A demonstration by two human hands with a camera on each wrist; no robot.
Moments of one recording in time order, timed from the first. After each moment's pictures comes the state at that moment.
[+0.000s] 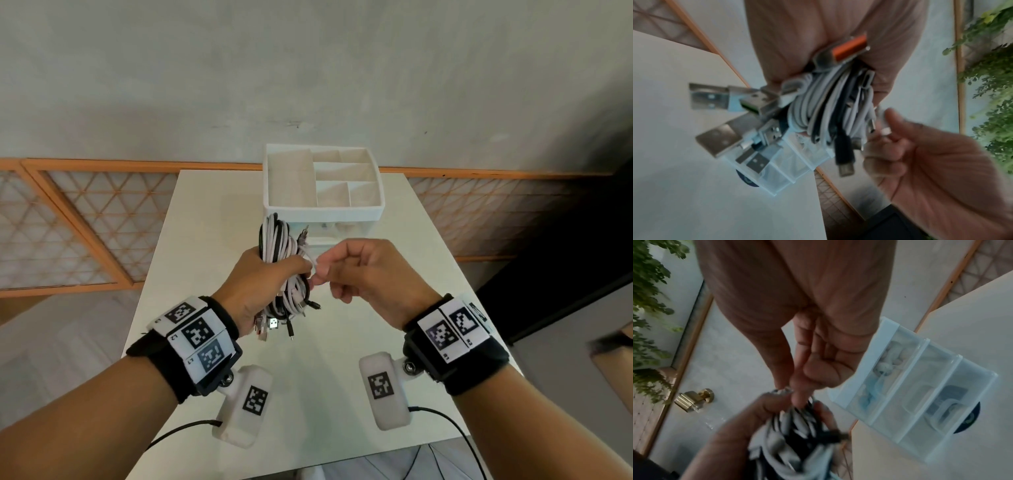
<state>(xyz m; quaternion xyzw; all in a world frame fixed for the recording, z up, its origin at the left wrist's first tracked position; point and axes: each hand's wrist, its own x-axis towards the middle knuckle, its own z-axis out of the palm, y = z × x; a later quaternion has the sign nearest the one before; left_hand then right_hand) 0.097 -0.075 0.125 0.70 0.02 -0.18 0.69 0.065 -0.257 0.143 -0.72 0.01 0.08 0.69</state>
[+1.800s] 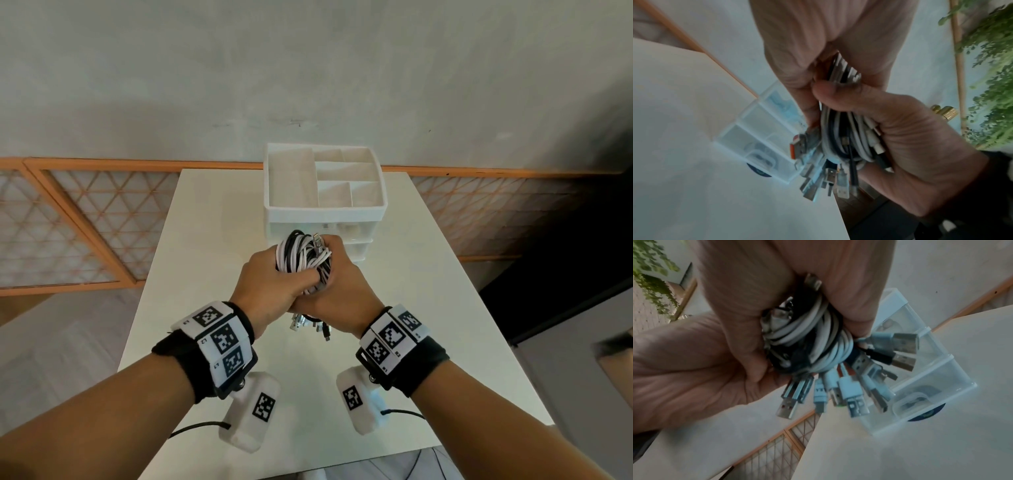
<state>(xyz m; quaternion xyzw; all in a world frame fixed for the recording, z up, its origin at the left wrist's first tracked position) 0.097 -0.091 0.115 0.76 -0.01 -0.12 0.63 0.084 -0.223 0.090 -0.81 0.00 0.05 0.58</state>
